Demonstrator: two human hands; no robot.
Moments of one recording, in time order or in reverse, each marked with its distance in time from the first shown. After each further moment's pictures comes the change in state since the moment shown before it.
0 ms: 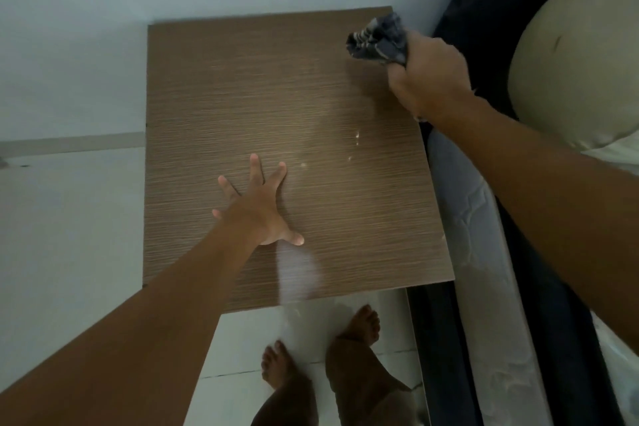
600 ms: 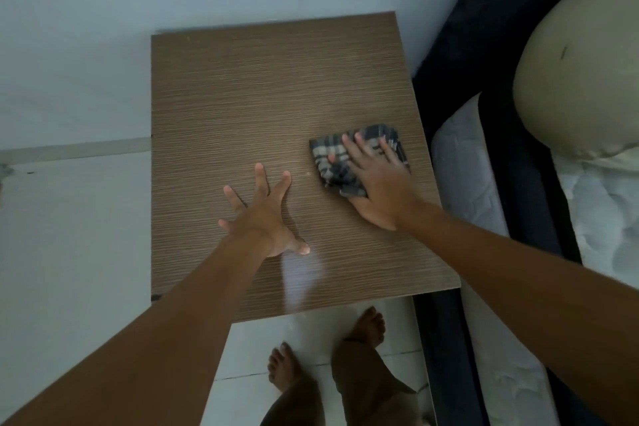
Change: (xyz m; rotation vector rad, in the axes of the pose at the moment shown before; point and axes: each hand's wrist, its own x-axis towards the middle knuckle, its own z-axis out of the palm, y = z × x) left_hand -0.002 0.000 0.000 -0.002 -0.018 -0.003; right_hand -0.099 0.015 0.104 -0.136 -0.388 -0.400
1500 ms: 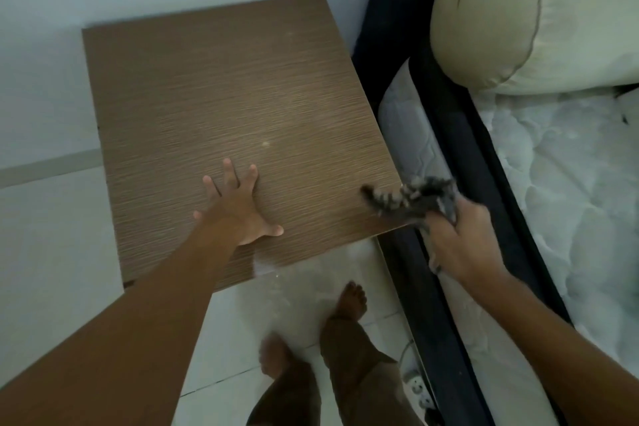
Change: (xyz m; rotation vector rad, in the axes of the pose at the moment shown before) left_hand -0.016 -0.014 0.031 0.123 0.057 0.119; right_hand -0.203 -0.082 -0.075 0.779 0.394 0.890
